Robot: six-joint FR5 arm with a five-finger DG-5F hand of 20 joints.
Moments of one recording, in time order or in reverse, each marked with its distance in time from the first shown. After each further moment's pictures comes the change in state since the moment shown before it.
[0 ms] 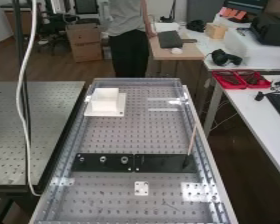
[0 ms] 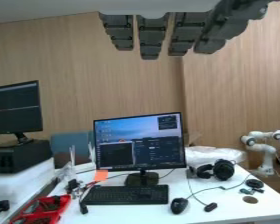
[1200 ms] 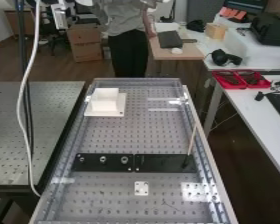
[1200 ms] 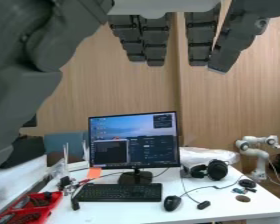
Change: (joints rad) arm 0.022 0.016 -0.123 0.131 0.045 -0.036
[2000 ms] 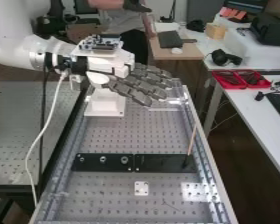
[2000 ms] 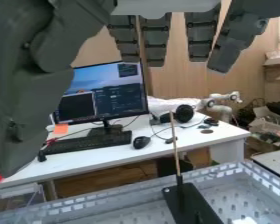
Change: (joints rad) arm -0.017 -0.182 -0.173 0.201 0.122 0.085
